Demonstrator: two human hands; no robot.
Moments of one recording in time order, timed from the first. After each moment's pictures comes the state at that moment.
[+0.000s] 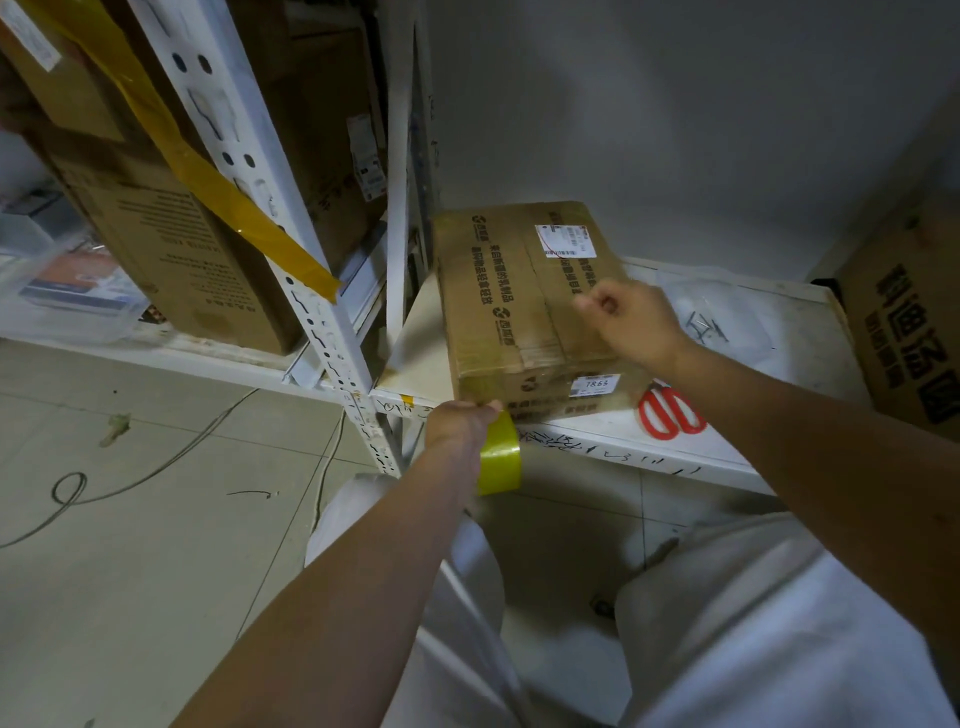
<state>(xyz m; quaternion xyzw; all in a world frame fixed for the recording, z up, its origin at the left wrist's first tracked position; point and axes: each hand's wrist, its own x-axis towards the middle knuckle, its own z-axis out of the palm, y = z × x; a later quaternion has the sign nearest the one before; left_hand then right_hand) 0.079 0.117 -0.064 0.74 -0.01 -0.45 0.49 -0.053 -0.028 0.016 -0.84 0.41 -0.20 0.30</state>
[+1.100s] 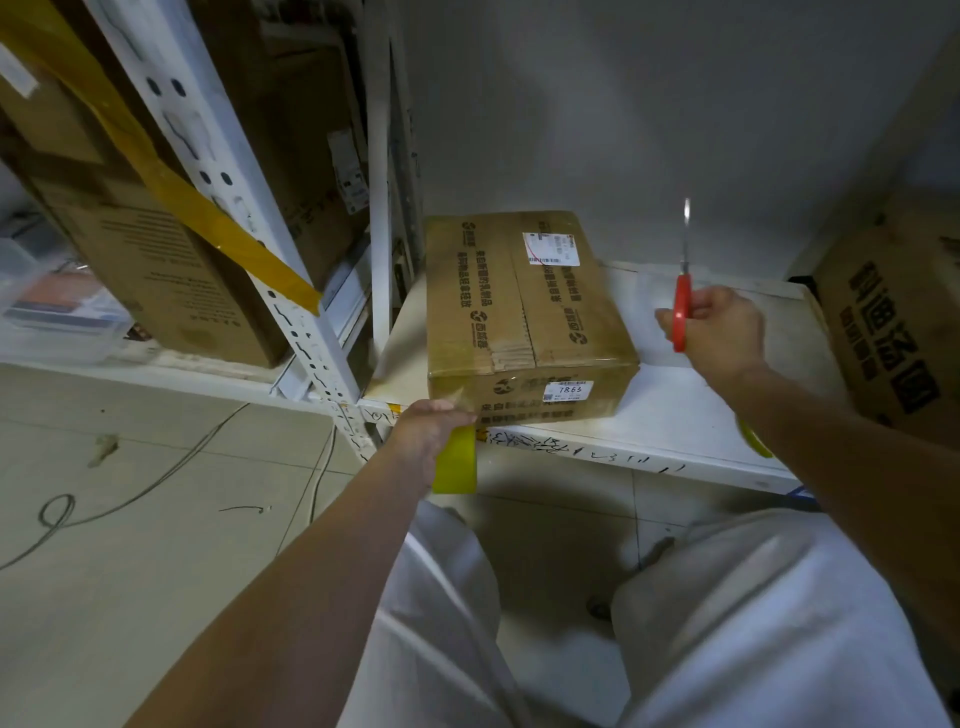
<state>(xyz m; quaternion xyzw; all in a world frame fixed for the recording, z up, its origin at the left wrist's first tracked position) 0.095 0.137 -0.042 0.72 -0.08 -0.49 0.49 -0.130 -0.055 0.006 -0.67 0.57 -0.34 0.34</state>
